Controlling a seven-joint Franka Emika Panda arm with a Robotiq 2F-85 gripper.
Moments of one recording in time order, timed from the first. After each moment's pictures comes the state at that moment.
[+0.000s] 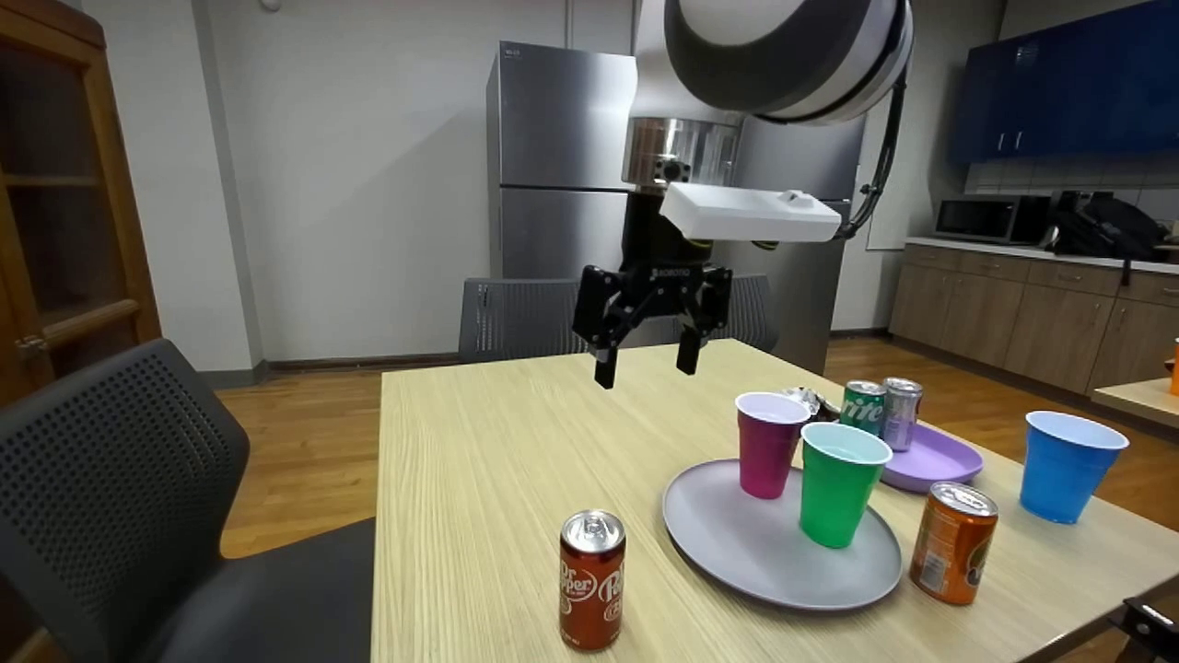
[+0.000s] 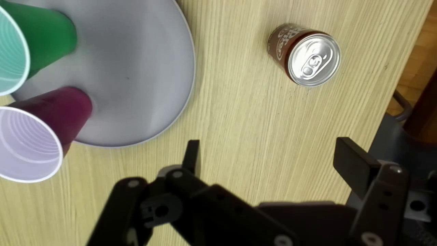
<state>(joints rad) 0.23 0.00 0.22 -2.42 -0.04 2.52 0.30</state>
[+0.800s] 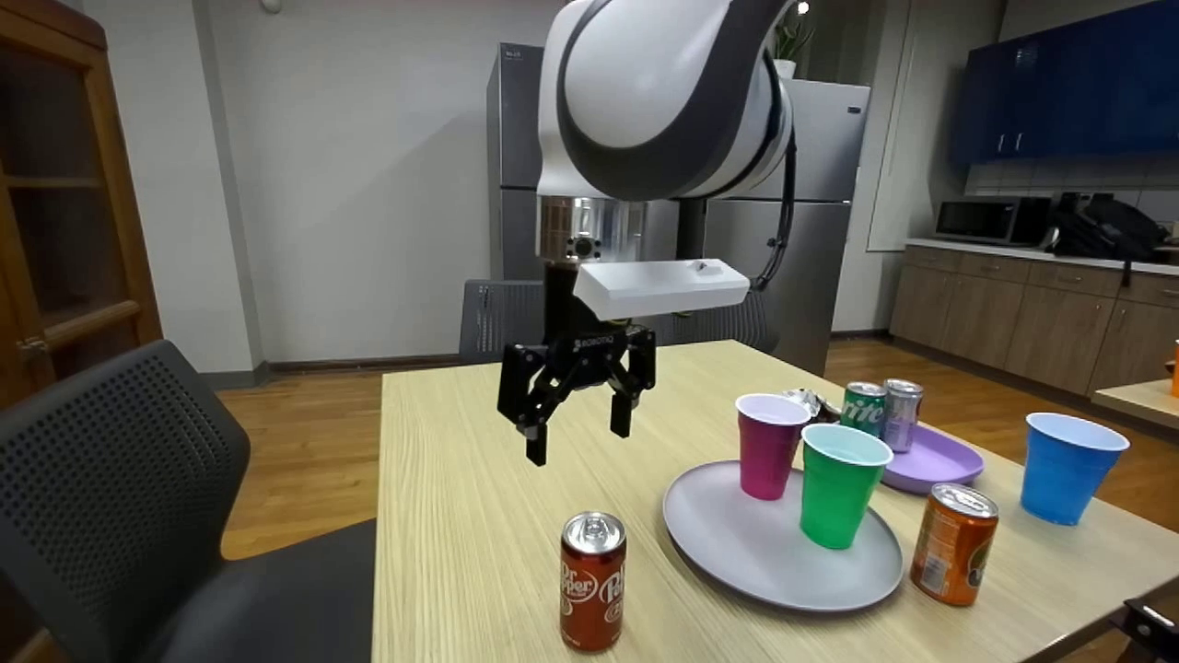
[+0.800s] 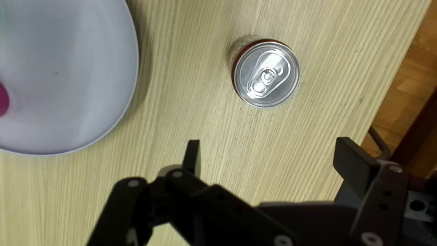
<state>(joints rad) 0.31 0.25 0.24 -2.25 -0.09 2.51 0.30</state>
